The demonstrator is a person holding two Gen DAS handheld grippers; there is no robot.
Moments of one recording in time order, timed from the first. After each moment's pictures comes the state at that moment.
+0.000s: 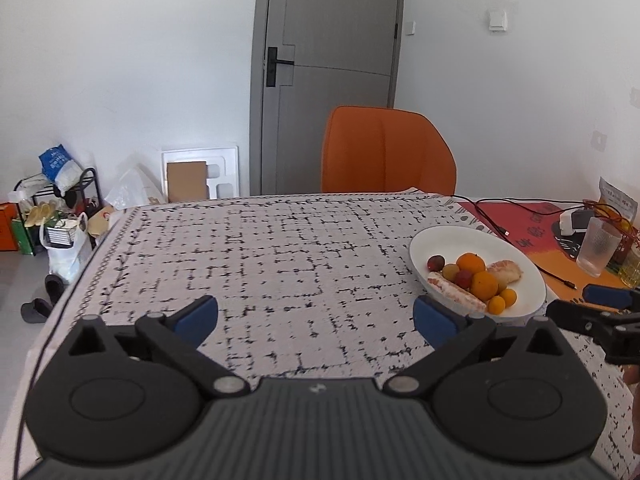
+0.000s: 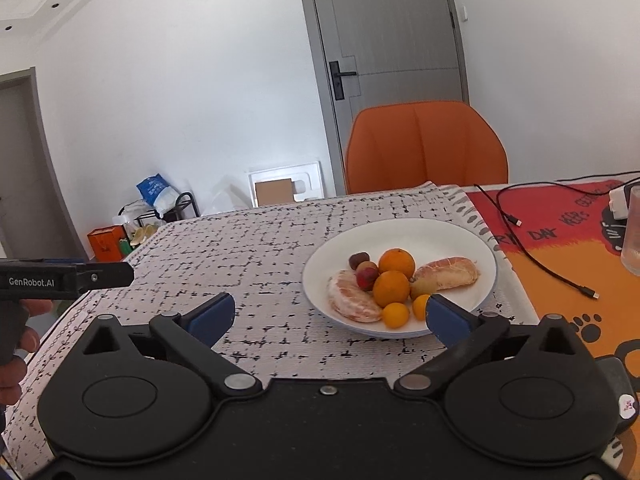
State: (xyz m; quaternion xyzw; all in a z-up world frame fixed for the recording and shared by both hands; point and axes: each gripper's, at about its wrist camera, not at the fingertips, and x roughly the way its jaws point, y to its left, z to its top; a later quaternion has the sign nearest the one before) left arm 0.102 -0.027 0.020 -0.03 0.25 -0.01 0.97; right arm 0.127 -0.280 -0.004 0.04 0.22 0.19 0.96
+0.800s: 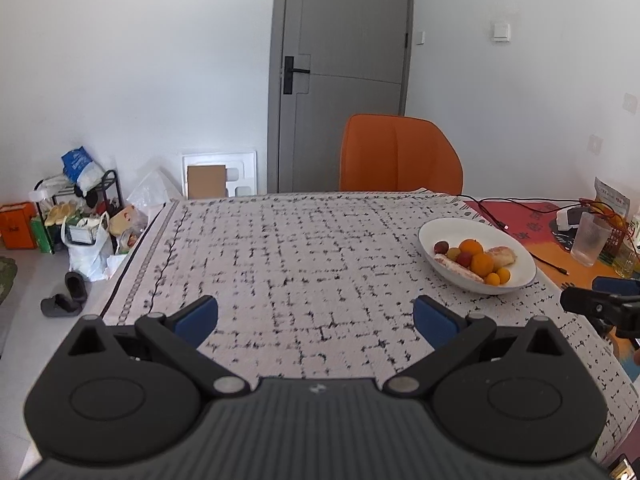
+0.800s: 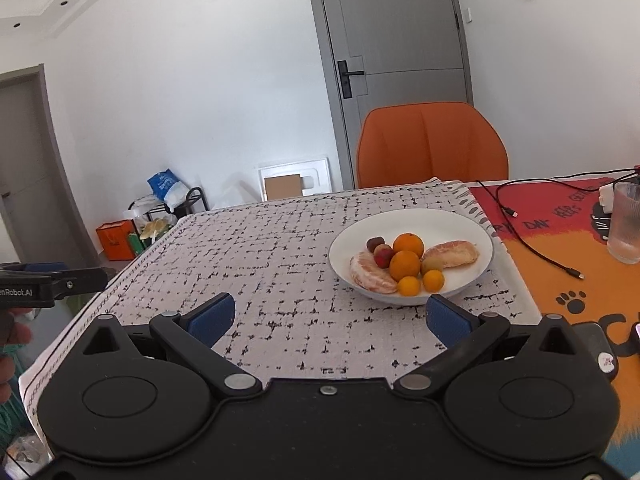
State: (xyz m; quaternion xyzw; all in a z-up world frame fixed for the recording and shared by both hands) left arm 0.031 -0.003 0.030 -0.03 0.25 0.01 0.97; right arm 0.076 -0.279 0.007 0.03 0.23 0.19 0.95
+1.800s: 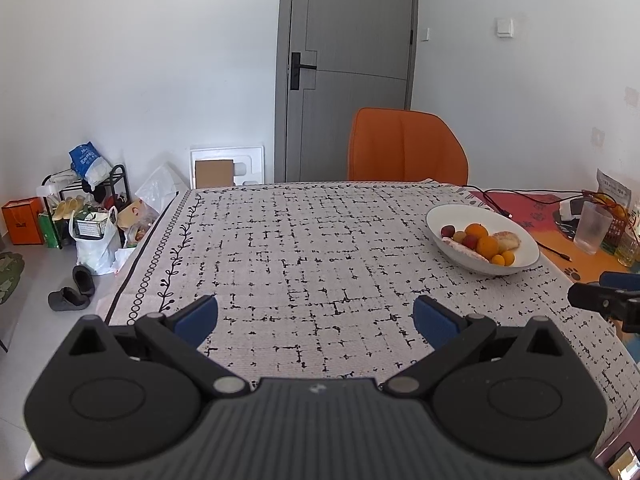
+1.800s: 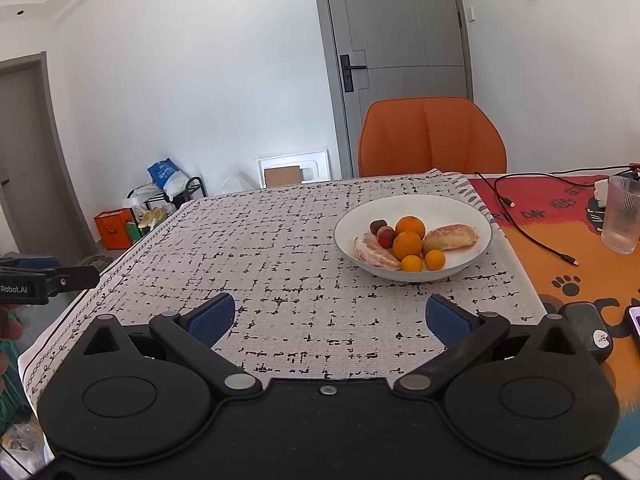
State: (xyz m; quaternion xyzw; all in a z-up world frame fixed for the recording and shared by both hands) left arm 0.008 0.004 0.019 -0.02 0.25 0.02 0.97; right arm 0.058 -0.273 0.001 0.02 0.24 0.19 0.95
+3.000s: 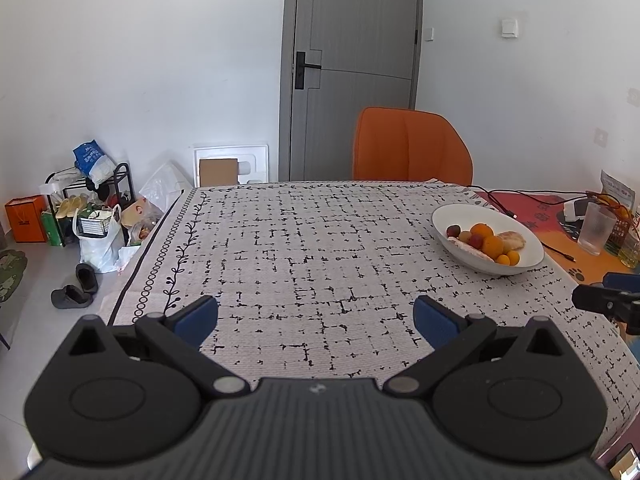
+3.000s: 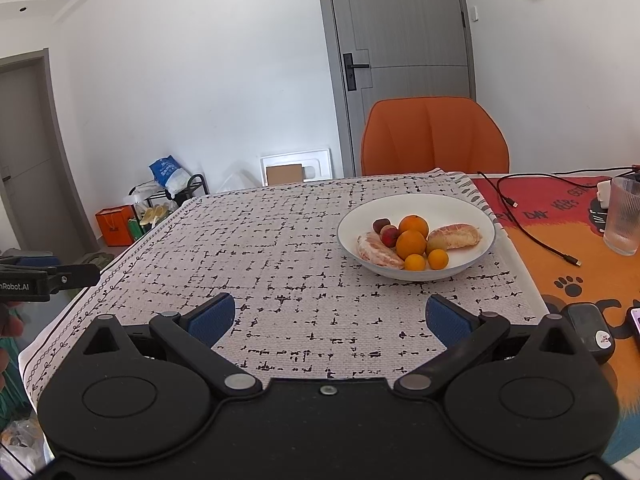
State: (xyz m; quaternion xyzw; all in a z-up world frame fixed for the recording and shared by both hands) left arm 0.007 0.009 0.019 -0.02 0.25 0.02 0.97; right arm 0.059 -0.270 0.000 0.02 0.24 0.19 0.95
